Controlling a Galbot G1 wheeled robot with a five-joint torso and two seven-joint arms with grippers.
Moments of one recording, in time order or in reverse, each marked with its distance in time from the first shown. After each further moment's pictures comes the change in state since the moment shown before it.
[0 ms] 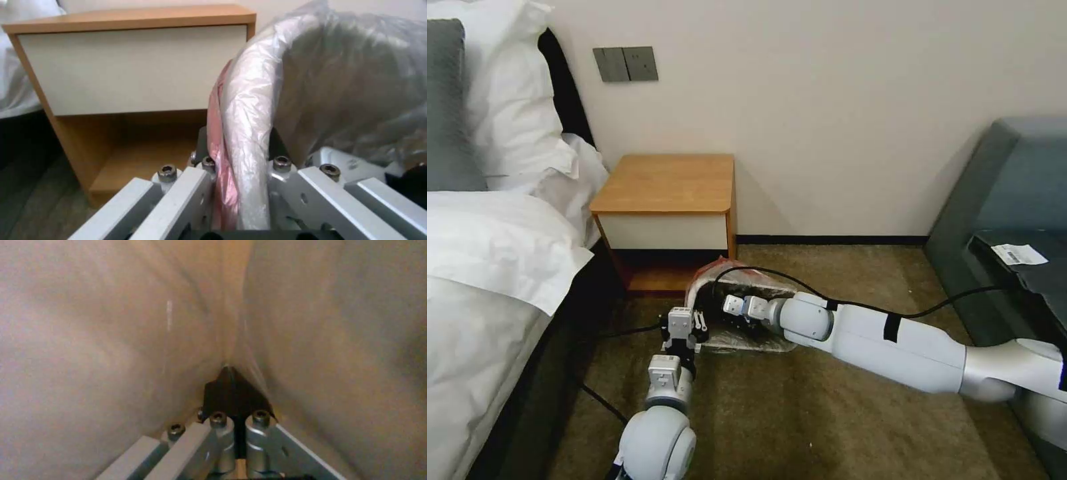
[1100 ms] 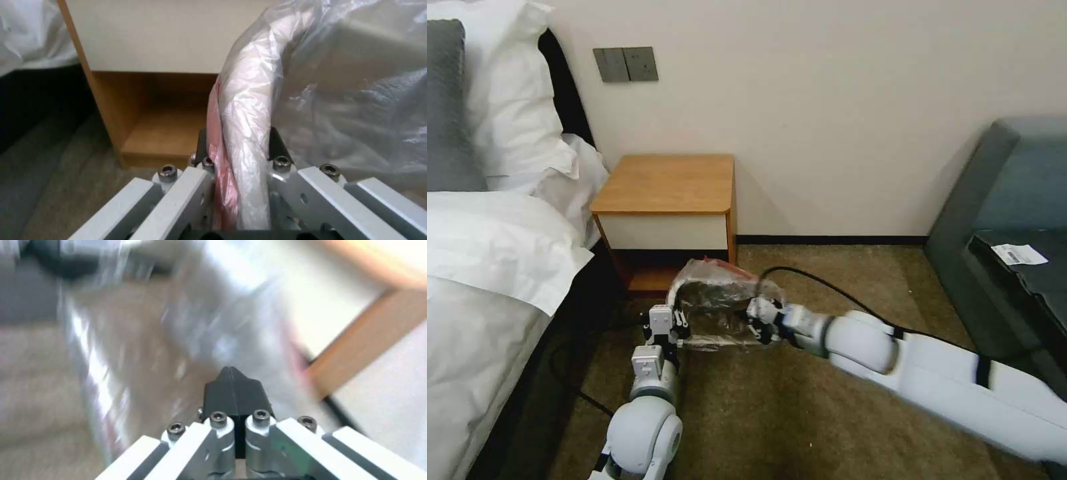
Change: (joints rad) left arm -0.041 0.004 -0.079 0.056 -0.124 0.088 -0.059; right arm -0.398 -0.388 0.508 0.559 0.097 0.053 0.024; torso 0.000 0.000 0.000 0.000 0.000
